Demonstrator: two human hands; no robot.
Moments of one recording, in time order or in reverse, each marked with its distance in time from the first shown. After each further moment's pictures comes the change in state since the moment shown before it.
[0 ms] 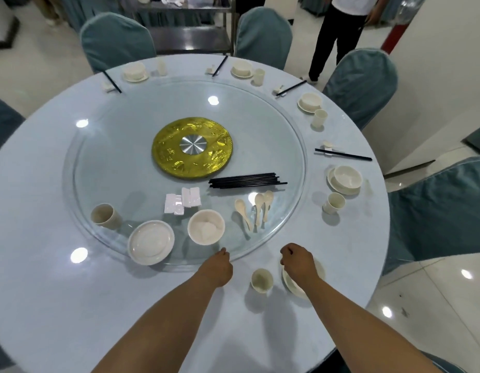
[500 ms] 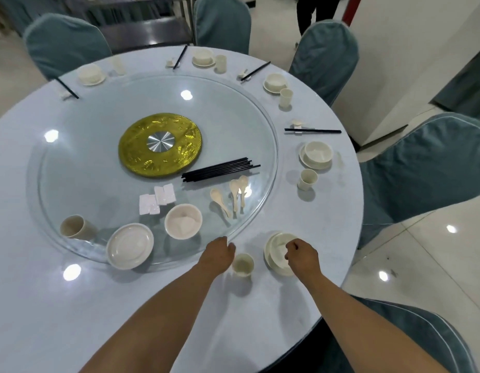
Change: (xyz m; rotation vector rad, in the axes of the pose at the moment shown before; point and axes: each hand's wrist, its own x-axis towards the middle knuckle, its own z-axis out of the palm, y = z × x) left_hand -0.002 0.041 0.038 0.138 0.097 0.016; right_hand -0.019 0.070 -0.030 0.122 0.109 0.158
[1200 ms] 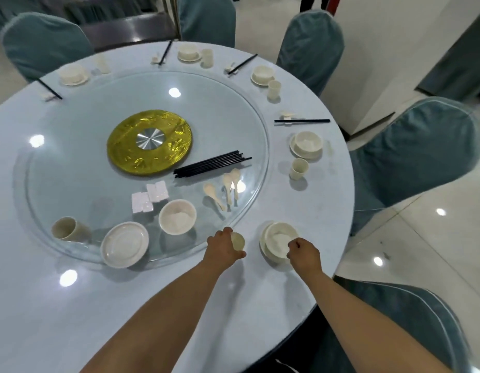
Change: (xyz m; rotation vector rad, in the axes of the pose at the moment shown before) left_hand -0.004 0.015 0.016 0.126 -0.001 0.044; right_hand -0.018 0.026 -0.003 0.078 0.023 0.075
